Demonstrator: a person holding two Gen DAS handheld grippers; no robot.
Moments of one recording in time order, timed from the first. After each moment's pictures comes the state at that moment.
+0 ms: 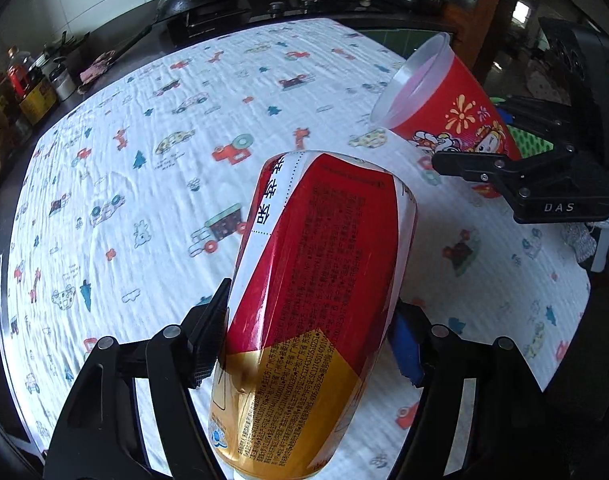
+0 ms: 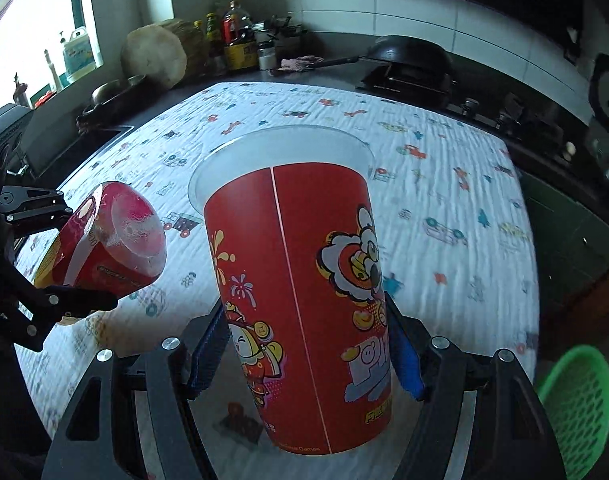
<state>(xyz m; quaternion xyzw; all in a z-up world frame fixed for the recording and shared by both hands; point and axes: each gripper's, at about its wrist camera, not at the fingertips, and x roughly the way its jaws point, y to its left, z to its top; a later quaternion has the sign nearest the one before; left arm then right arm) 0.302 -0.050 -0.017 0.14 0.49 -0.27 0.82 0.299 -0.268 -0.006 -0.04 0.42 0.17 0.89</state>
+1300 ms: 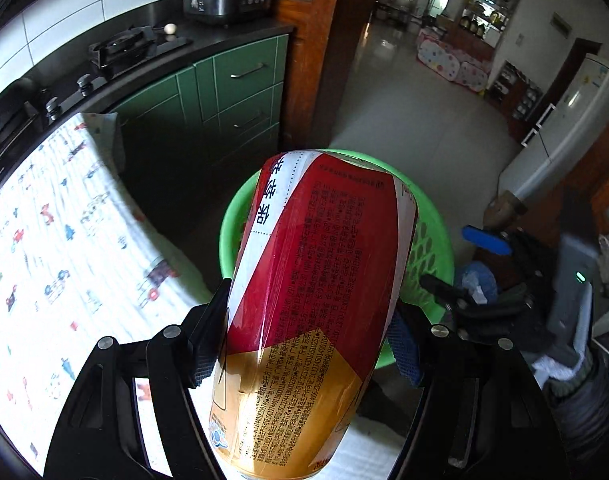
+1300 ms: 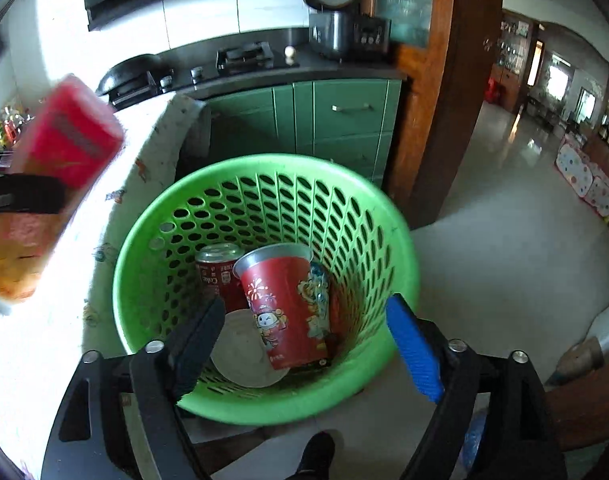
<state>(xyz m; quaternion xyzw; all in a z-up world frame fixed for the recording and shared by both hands) 0.286 -0.431 0.007 0.17 0.46 -0.44 0.75 0.146 -0.593 -0.047 0.08 0.41 -0.16 0.90</state>
